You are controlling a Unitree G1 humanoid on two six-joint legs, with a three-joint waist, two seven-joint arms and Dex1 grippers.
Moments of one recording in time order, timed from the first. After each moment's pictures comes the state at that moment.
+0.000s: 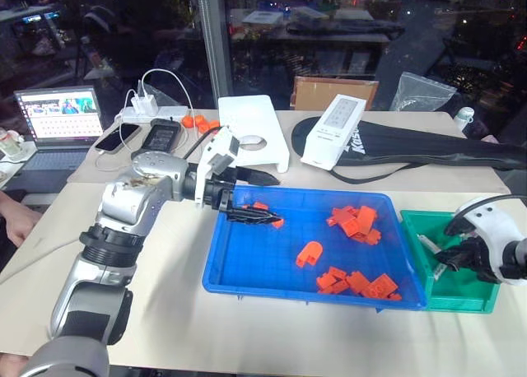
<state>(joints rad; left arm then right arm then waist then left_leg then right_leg) -0.83 0.58 -0.16 0.01 -0.51 0.64 -1.34 -0.05 -1.13 -0.31 -0.41 0.30 1.27 0.85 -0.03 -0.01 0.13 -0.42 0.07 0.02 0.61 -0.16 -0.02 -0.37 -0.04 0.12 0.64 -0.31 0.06</state>
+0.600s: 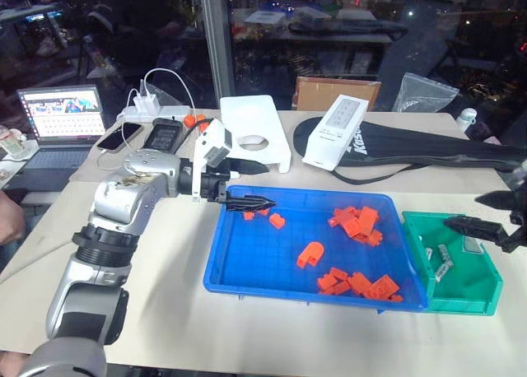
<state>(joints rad) -0.79 0.62 -0.10 0.01 -0.47 0.60 -1.19 -0.01 -1.13 -0.65 -0.40 0.42 0.97 1.05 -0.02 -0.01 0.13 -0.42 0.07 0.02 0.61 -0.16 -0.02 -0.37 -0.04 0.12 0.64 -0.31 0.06</state>
